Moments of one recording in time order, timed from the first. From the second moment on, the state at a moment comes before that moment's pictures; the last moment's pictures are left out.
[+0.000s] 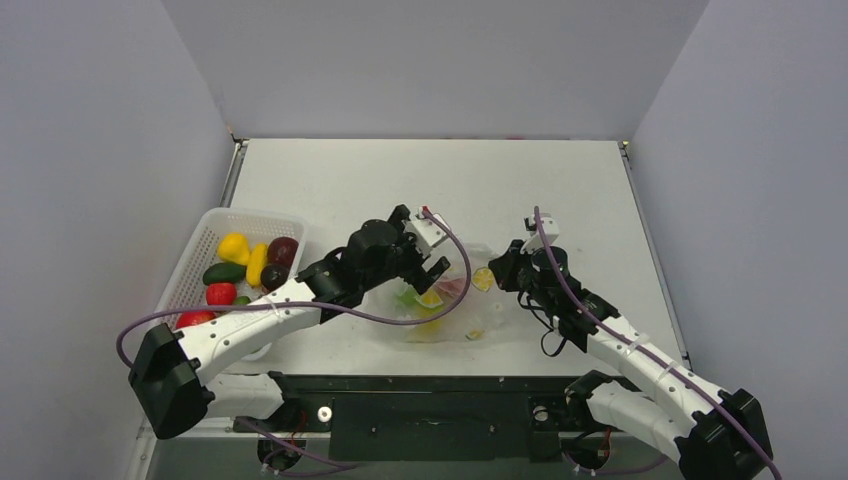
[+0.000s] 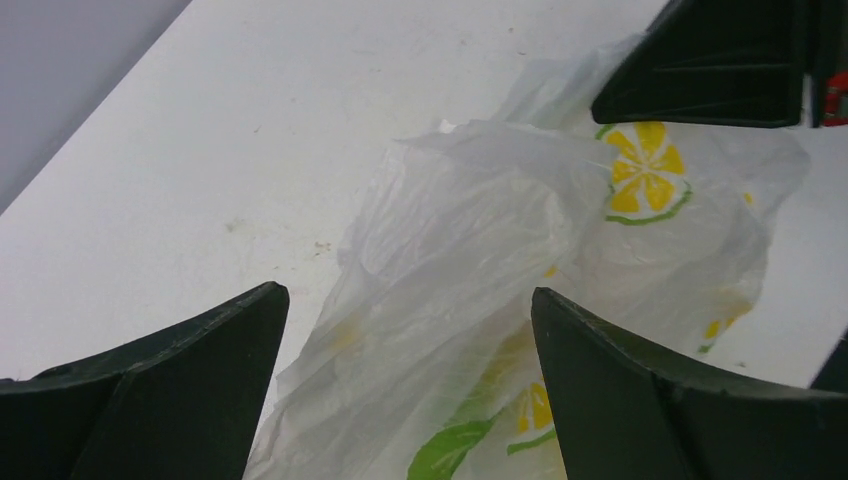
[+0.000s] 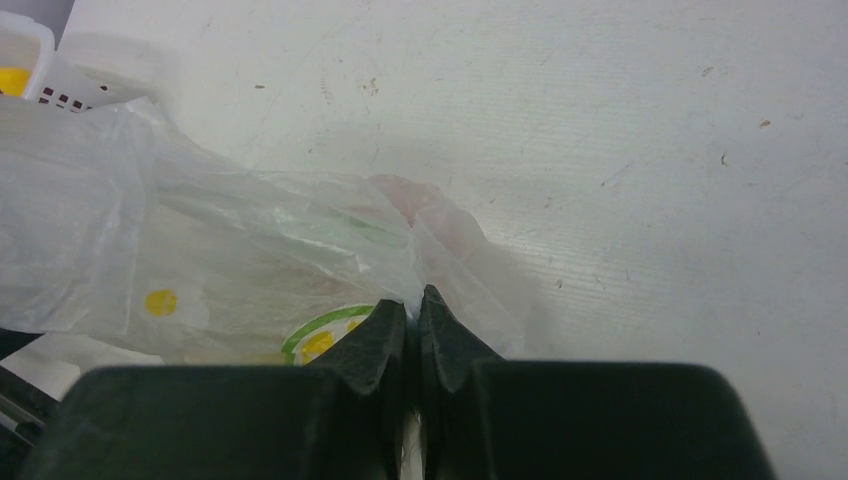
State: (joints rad) left arm -0.88 1.24 0.95 -0.09 -0.02 0.17; right arm 0.56 0.92 0.54 -0.06 0.07 0.48
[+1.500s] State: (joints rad) left arm -0.88 1.06 0.84 0.08 -0.23 0.16; right arm 0.59 1.21 0.91 -0.11 -0.03 0.17
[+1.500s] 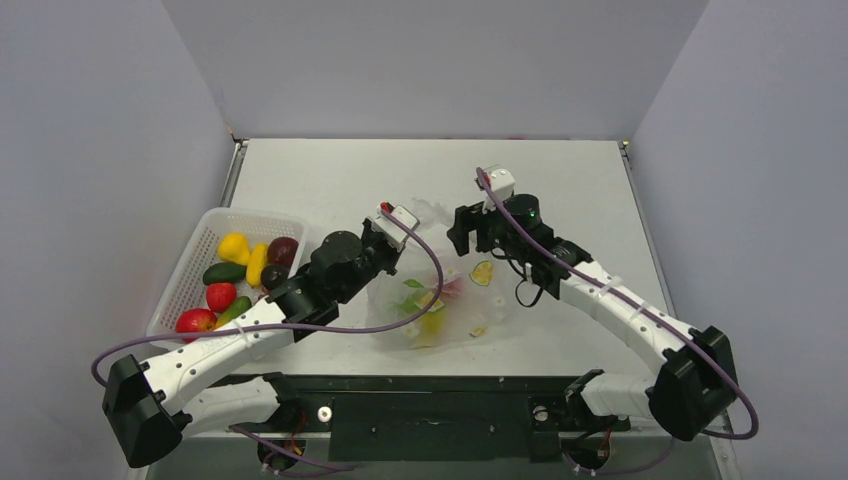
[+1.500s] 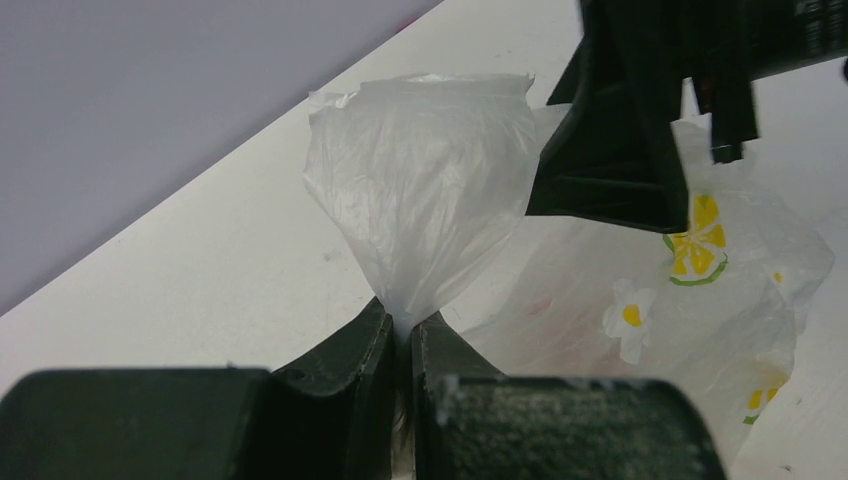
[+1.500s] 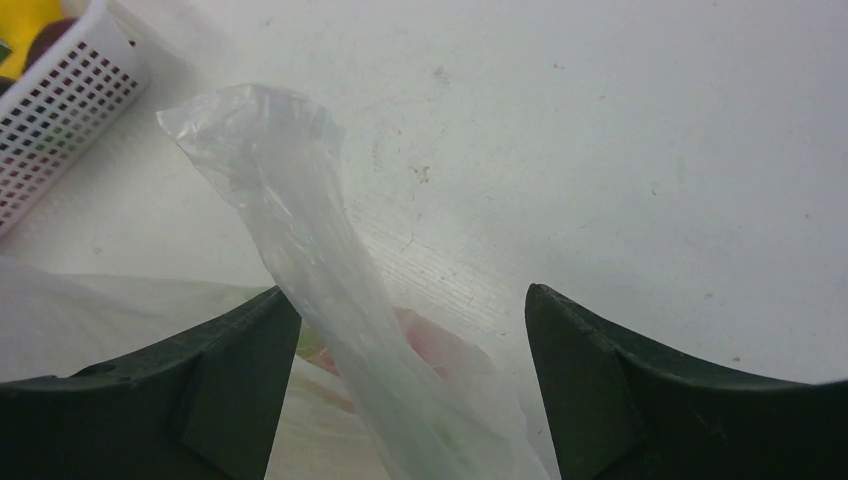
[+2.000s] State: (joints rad) left arm -0.88 1.06 0.83 0.09 -0.24 0.14; right arm 0.61 1.31 1.03 -0.18 0.11 0.18
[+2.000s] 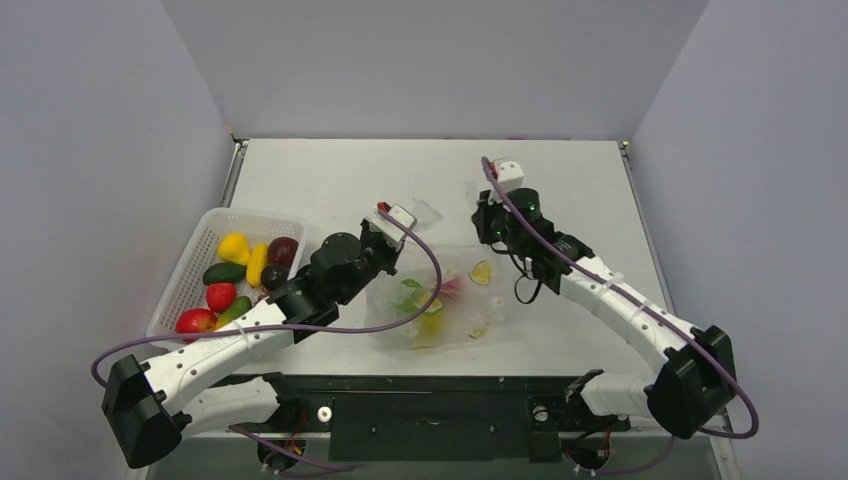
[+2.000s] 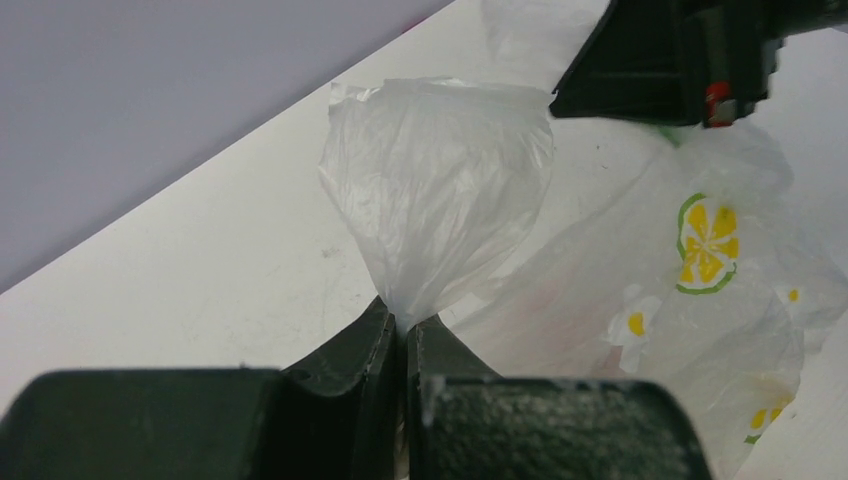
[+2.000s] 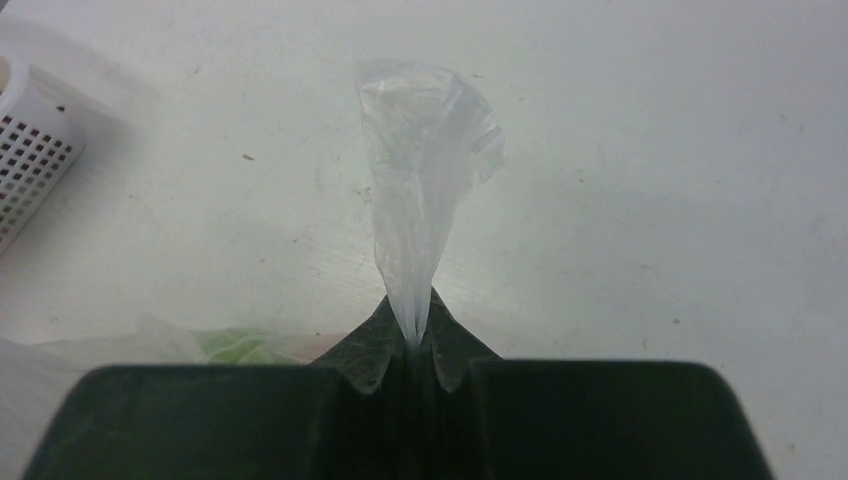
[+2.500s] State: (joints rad) left arm -0.77 1.05 0.82 0.12 -0.11 -0.05; right arm 0.36 0.74 0.68 -0.17 -0.05 0.39
